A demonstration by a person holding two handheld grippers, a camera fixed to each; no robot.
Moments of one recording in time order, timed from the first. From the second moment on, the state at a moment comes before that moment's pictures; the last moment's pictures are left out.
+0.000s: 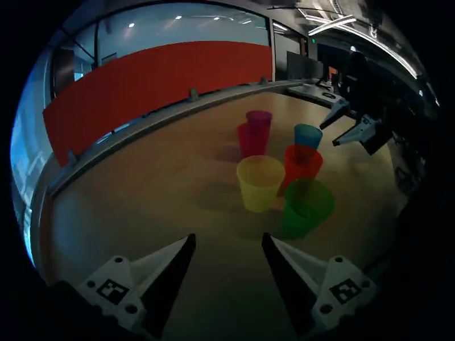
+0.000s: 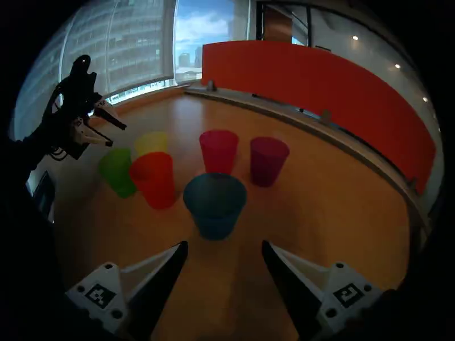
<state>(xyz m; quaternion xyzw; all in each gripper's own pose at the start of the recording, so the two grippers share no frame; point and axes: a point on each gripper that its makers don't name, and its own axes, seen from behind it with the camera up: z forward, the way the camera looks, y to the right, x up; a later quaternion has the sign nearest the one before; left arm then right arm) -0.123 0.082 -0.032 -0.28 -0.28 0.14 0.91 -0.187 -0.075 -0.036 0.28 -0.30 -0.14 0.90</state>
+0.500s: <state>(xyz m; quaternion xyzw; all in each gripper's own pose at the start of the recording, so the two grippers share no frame) -0.077 0.041 -0.010 -0.18 -0.23 0.05 0.96 -0.156 -0.049 -0.043 0.24 -0.29 -0.12 0.92</state>
